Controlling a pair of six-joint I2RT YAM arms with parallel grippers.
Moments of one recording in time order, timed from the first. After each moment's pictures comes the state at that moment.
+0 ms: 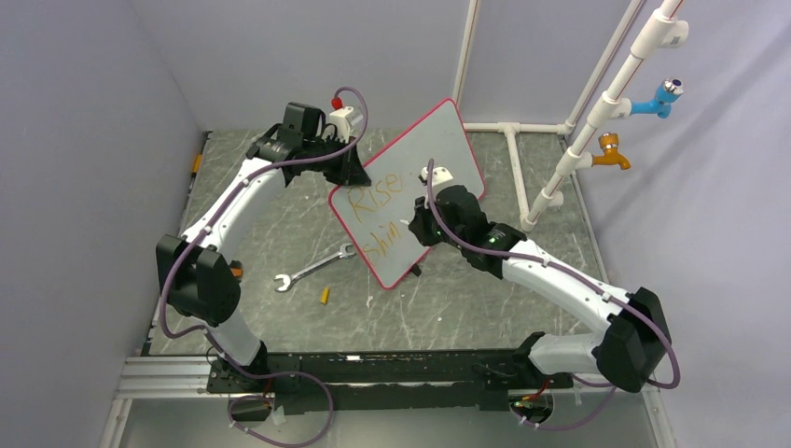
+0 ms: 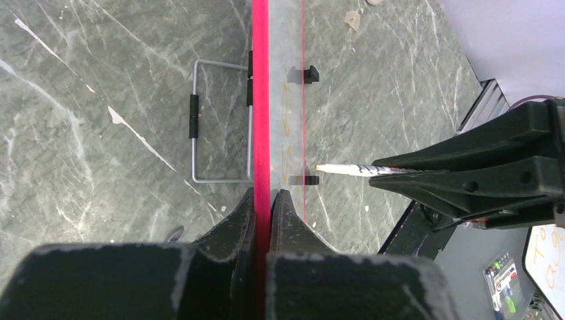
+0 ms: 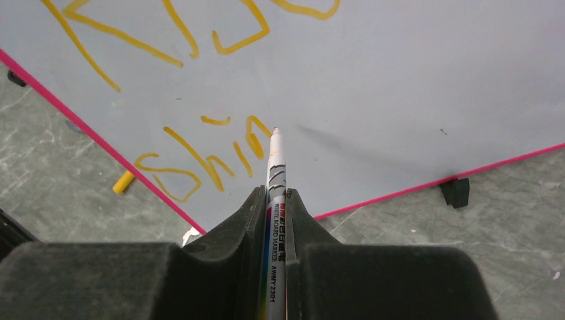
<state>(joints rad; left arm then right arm) -0.36 1.68 1.60 -0.64 0.61 -0.10 0.75 1.24 0.95 -0.22 0.09 0.28</state>
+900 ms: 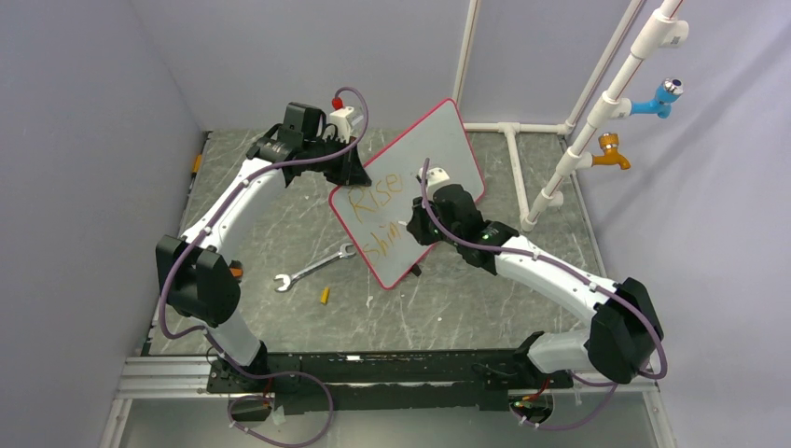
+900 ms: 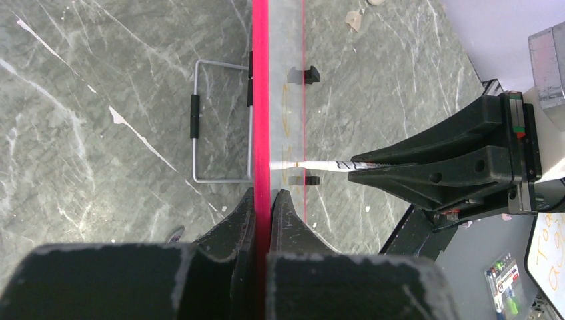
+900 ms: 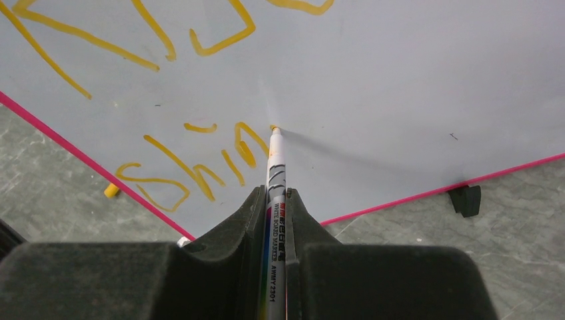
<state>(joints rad) -0.37 1.67 1.60 -0.64 0.60 -0.10 0.72 1.31 0.93 -0.17 0.06 0.28</state>
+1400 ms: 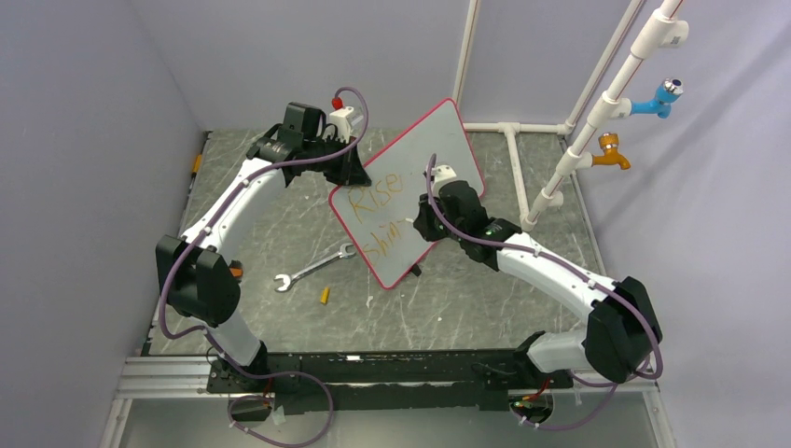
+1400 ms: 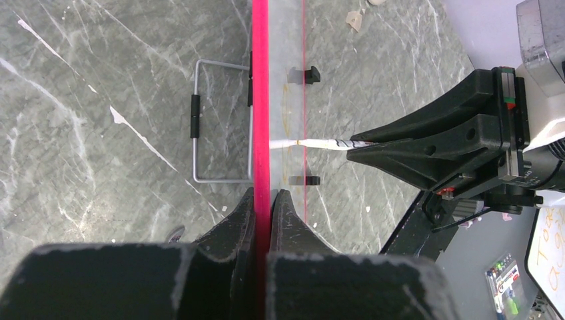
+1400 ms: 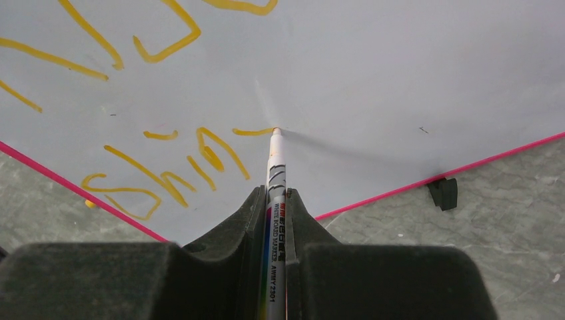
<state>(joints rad) -0.37 1.67 1.60 -0.64 0.60 -0.10 0.66 1.32 0.92 -0.16 0.04 0.28</state>
